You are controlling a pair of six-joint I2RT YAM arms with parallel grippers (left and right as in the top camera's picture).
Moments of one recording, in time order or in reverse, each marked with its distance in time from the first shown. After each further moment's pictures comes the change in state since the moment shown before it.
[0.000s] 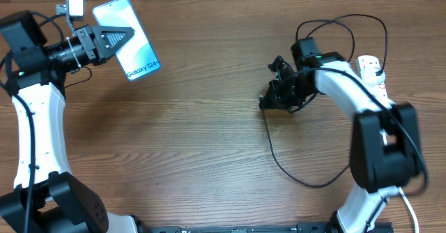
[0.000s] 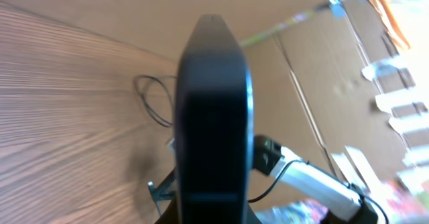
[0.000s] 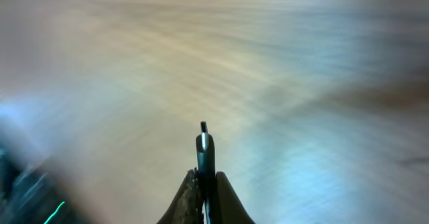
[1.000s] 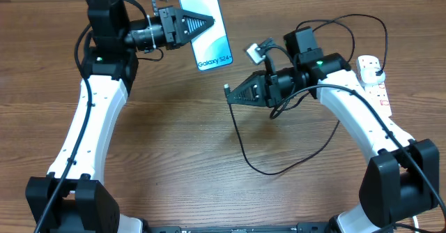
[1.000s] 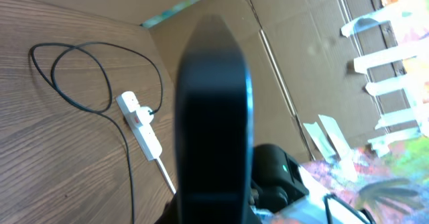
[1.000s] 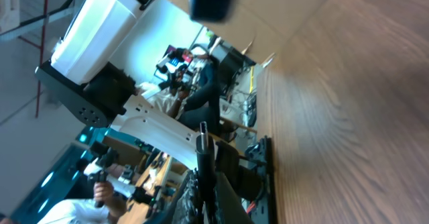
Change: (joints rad) left arm -0.433 0.000 0.000 0.413 -0.216 -0.450; right arm 0.121 -0.195 0.005 0.135 -0.869 -0.201
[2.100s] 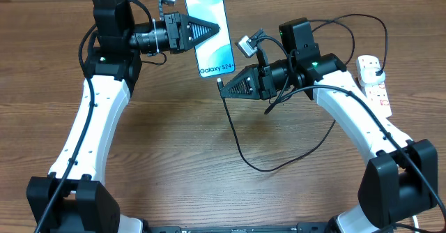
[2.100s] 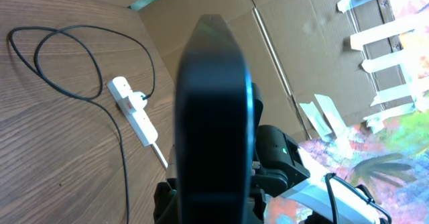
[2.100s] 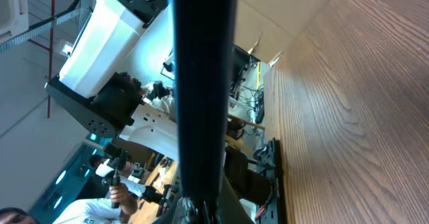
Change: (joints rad) left arm -0.009 0.000 0.000 -0.056 0.065 0.079; right arm 0.018 0.000 0.006 0.249 0.000 0.288
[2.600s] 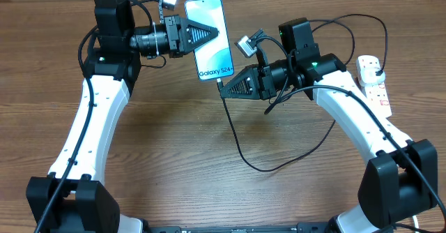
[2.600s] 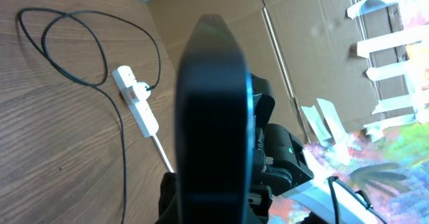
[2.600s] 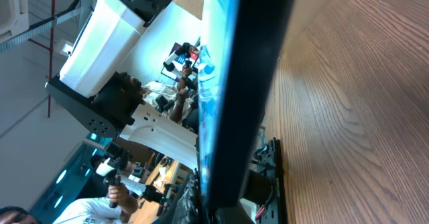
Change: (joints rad) left arm 0.001 0.000 0.000 -0.087 -0.006 0.014; right arm 0.000 0.000 0.000 0.003 0.000 0.003
